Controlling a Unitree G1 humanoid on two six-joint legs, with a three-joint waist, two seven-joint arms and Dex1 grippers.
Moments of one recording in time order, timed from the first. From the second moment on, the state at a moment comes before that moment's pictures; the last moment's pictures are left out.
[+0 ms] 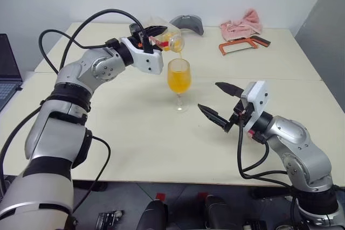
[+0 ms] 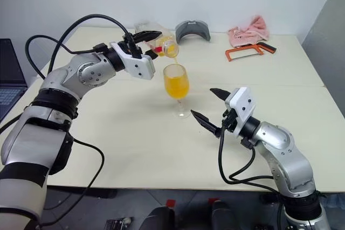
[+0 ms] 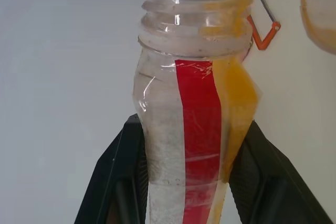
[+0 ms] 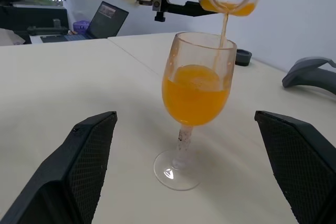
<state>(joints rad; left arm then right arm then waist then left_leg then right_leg) -1.21 0.66 -0.35 0.97 0.55 -0.86 -0.20 -0.29 -0.46 0.05 -0.54 0.39 0.48 0.58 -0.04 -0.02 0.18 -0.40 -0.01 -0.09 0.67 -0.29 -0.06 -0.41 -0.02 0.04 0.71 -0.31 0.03</state>
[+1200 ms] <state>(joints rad) -0.58 0.58 0.31 0.53 -0.31 0.11 -0.54 -0.66 -0.31 0.35 -0.35 0.30 0.70 0.61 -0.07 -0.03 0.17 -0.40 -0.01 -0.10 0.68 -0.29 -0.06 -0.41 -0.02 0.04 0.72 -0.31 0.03</state>
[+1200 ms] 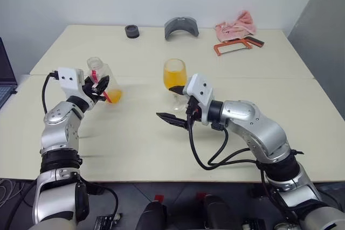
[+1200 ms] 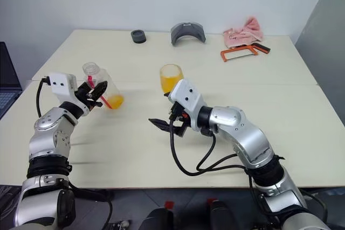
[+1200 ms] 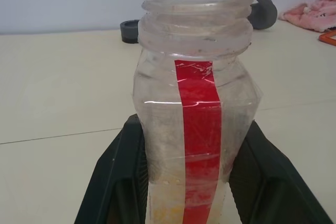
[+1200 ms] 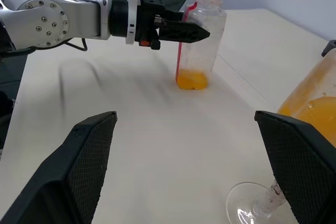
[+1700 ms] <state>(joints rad) -0.55 0.55 0.32 0.60 -0.32 0.04 -0.55 -0.65 -0.31 0.35 -0.35 0.29 0.70 0.62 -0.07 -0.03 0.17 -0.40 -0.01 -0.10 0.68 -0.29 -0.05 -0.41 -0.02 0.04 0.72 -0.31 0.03</state>
